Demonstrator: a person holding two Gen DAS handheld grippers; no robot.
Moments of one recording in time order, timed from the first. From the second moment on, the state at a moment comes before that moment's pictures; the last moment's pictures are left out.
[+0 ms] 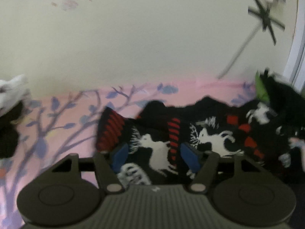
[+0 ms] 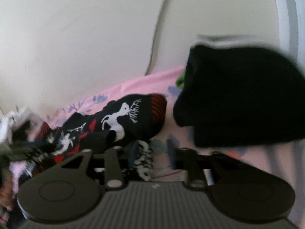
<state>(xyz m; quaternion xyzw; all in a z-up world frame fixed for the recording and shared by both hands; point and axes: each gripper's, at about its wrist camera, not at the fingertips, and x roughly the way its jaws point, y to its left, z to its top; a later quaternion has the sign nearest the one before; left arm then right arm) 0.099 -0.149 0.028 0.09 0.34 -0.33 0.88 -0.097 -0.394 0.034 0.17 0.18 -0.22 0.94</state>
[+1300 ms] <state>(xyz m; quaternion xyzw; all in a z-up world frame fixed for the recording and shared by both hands) -0.139 0.084 0.031 0.03 0.43 -0.39 0.81 -0.372 -0.240 -0.036 0.21 0.17 -0.06 0.96</state>
